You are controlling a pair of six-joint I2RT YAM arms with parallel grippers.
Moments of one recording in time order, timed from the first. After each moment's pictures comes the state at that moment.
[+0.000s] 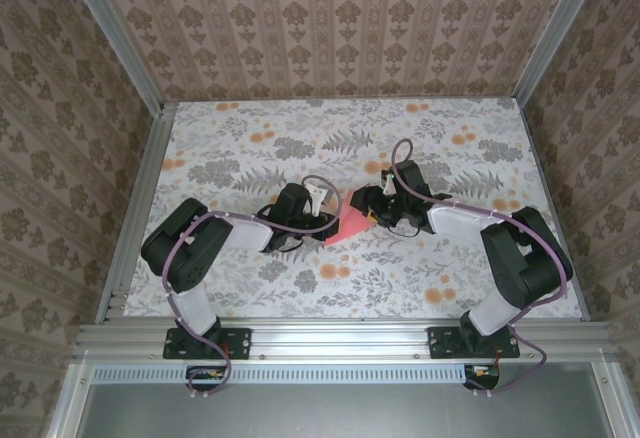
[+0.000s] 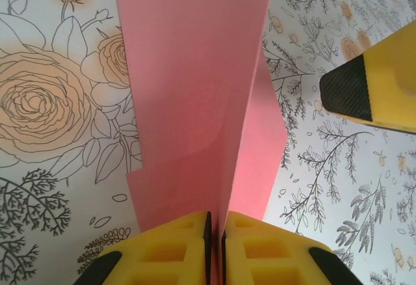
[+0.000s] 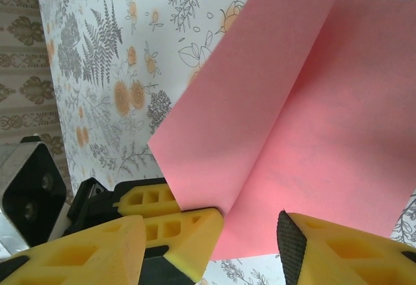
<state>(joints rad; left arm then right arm) -0.71 1.77 0.71 0.38 0.41 -0.45 0.42 1.61 0.80 0.02 -0.45 0.91</state>
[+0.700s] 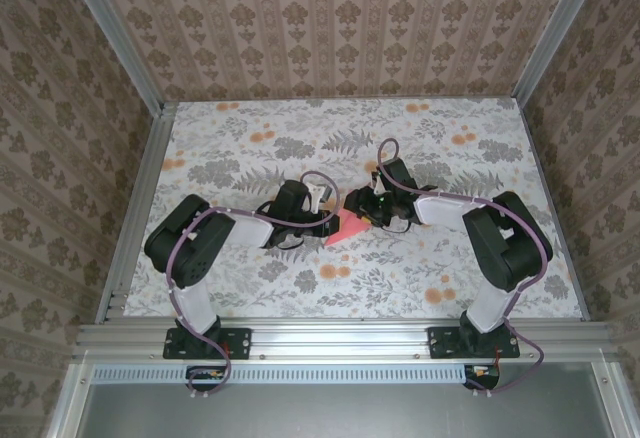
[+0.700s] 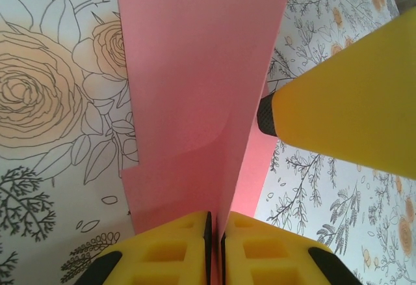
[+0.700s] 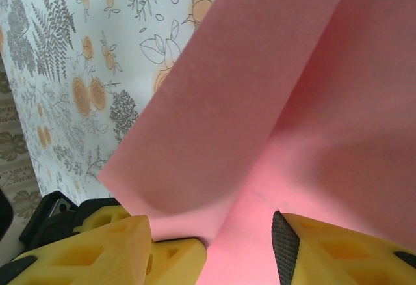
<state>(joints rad) -0.69 1.81 0.74 0.37 0.50 -0.52 0.44 1.74 0.90 -0.07 -0.42 0.89</state>
